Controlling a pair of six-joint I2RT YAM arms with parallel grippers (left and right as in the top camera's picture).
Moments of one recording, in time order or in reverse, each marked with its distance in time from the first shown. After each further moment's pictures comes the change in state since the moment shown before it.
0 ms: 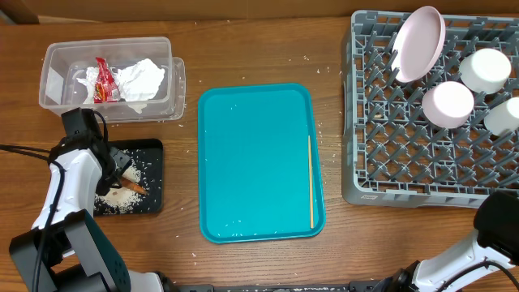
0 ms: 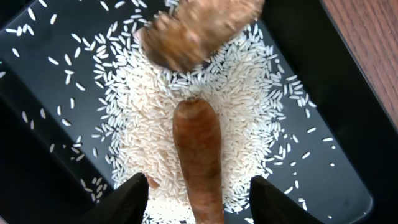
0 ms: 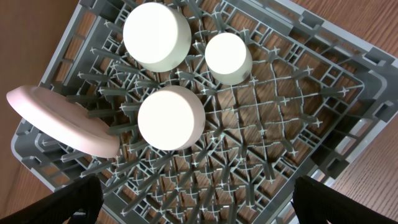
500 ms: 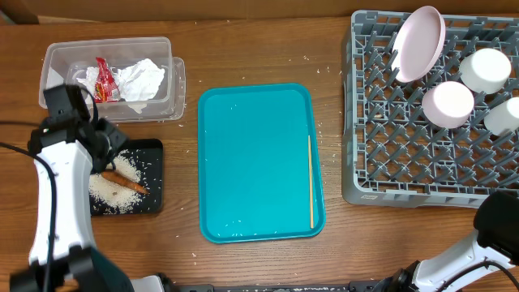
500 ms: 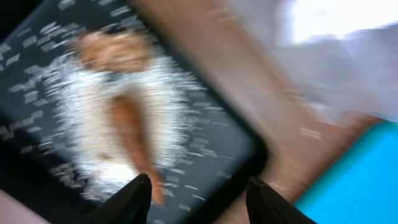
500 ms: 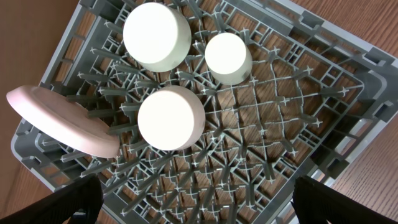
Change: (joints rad) left arm -0.050 -0.103 0.219 -0.194 0.174 0.071; right arm 0.000 0.000 0.000 0.000 0.000 0.000
